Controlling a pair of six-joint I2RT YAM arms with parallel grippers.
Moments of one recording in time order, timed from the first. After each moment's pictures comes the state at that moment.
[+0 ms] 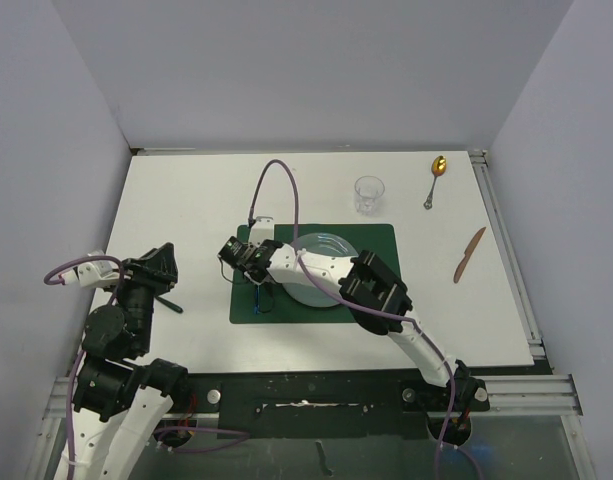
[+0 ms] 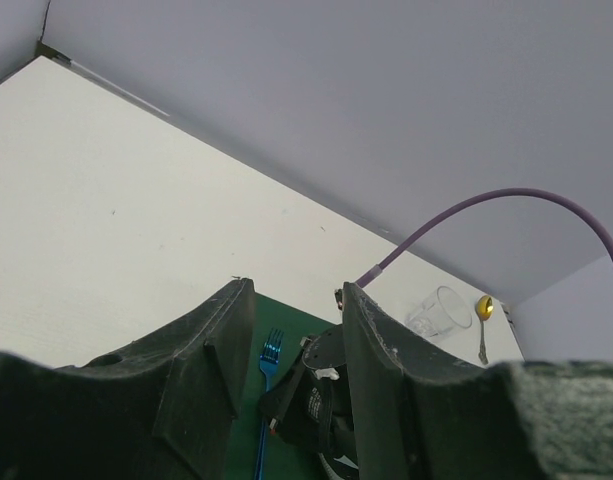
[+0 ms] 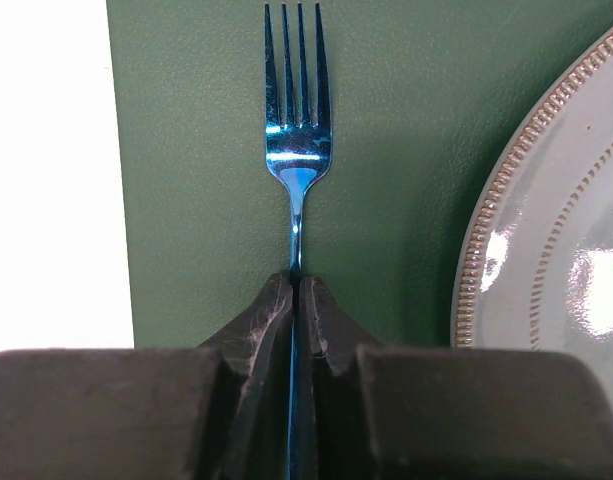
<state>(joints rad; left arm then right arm) -0.34 0.22 0.61 -0.30 -0.41 -0.60 1.06 2.34 1.89 -0.66 0.54 0.96</state>
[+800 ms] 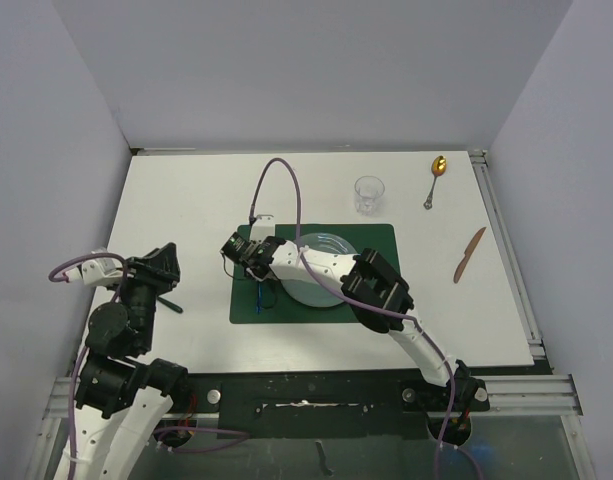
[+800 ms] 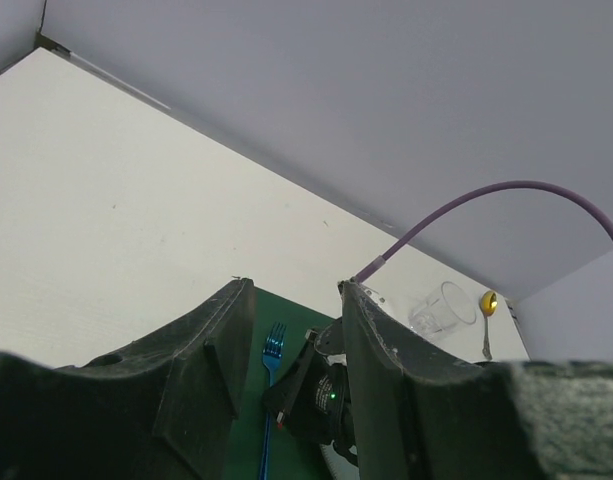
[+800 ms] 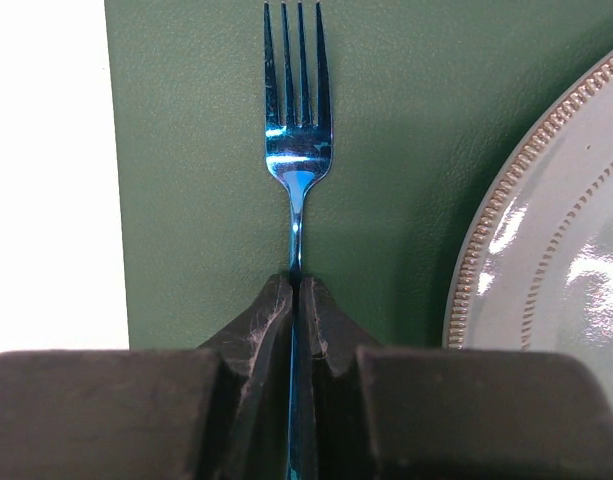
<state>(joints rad) -0.34 0.23 0.60 -0.30 -0.41 -0.60 1.04 2.33 1.89 -0.66 0.50 0.92</state>
